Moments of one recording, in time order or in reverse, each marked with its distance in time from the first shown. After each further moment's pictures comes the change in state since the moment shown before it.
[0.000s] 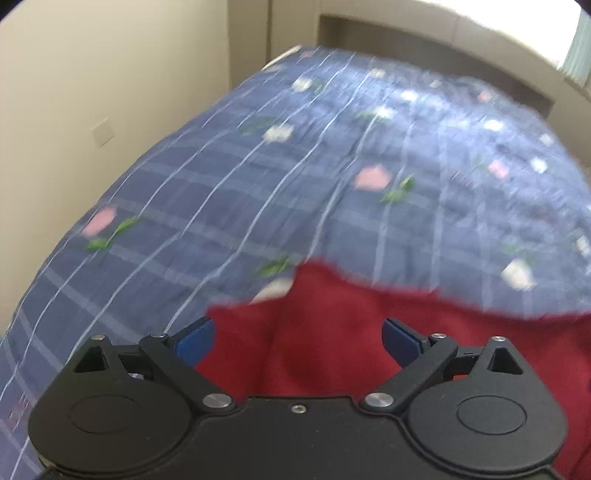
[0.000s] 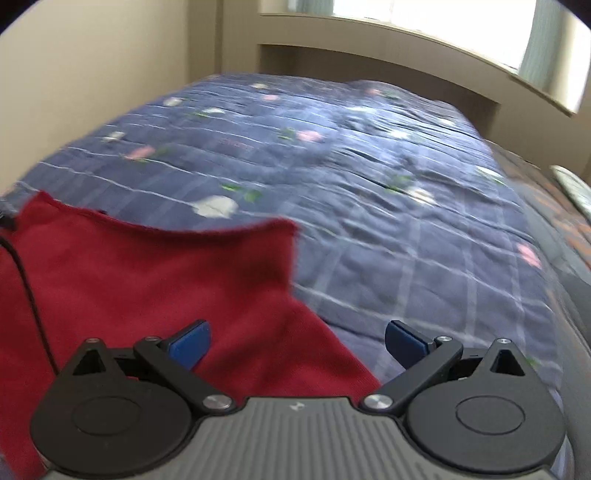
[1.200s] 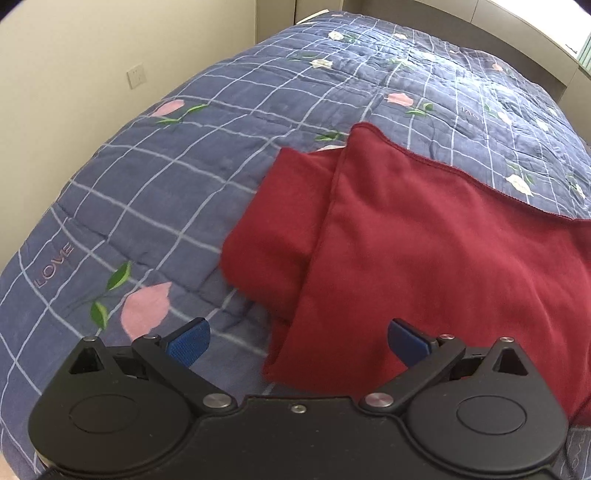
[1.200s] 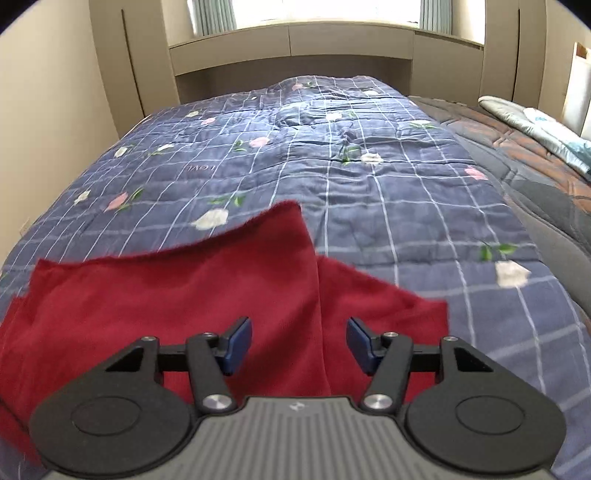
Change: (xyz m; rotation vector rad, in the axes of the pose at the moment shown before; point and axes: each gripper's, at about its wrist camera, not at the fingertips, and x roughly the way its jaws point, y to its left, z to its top) left arm -0.060 0.048 -0.113 -0.066 0.094 -0.010; right arm -0.033 0.036 -0.012 0.330 -0.008 -0.039
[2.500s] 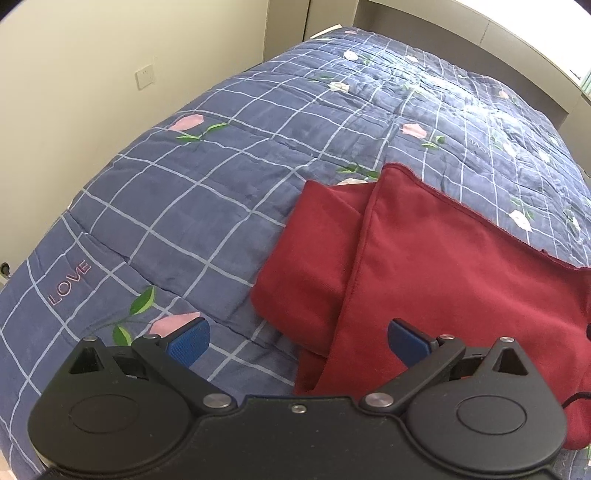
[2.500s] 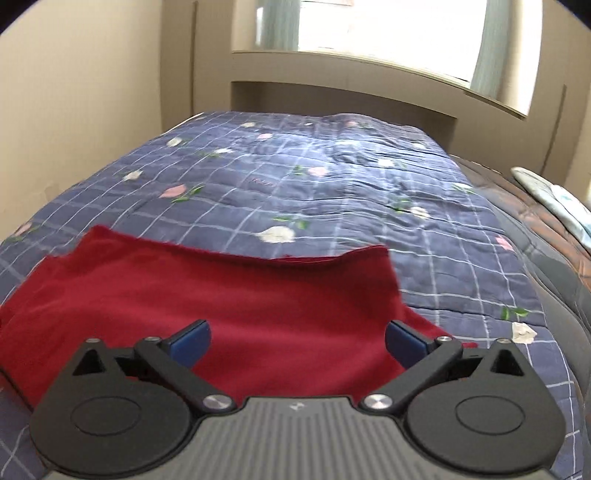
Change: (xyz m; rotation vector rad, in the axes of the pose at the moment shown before) left arm -0.012 0.025 0.022 -0.048 -0.032 -0.036; right arm -0.054 0.082 -0.025 -0.265 -0.101 0.010
